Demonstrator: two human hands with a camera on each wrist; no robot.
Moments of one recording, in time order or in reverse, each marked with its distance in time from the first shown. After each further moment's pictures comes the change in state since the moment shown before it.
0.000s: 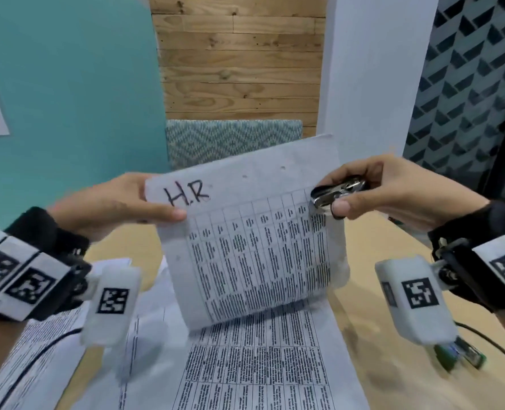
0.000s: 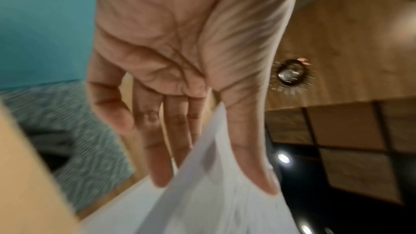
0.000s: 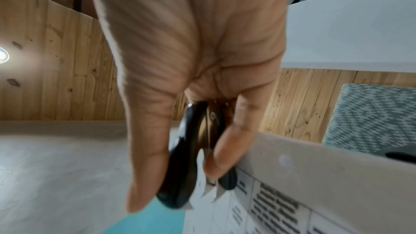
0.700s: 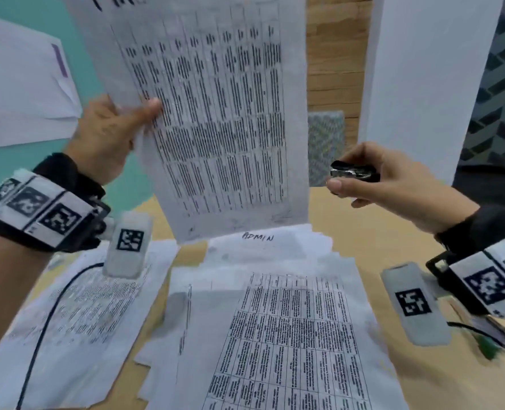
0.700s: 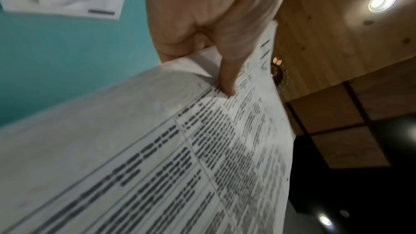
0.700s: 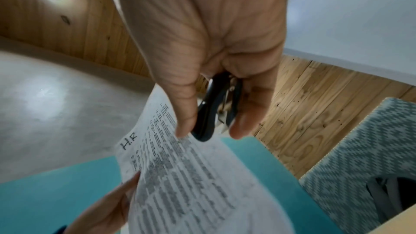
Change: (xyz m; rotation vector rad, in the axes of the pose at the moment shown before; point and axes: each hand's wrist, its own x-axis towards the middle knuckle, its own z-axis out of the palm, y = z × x) left_hand -0.030 0.040 -0.050 -0.043 0.589 0.354; right_hand 0.008 0.014 0.036 -0.162 0.195 -0.102
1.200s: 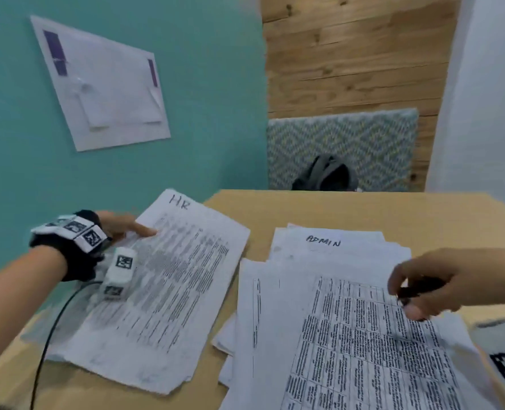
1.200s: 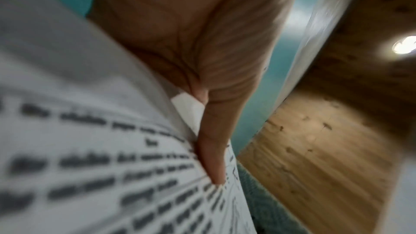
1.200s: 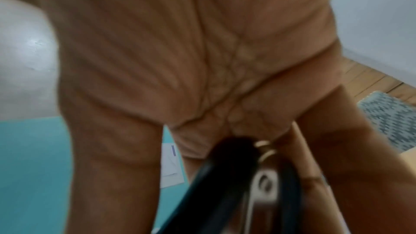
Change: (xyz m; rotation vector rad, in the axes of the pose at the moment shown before) left_hand -0.048 -0.124 -0.191 0.611 -0.321 -1.211; right_hand -0.012 0.033 0.034 -0.399 -0.892 0.310
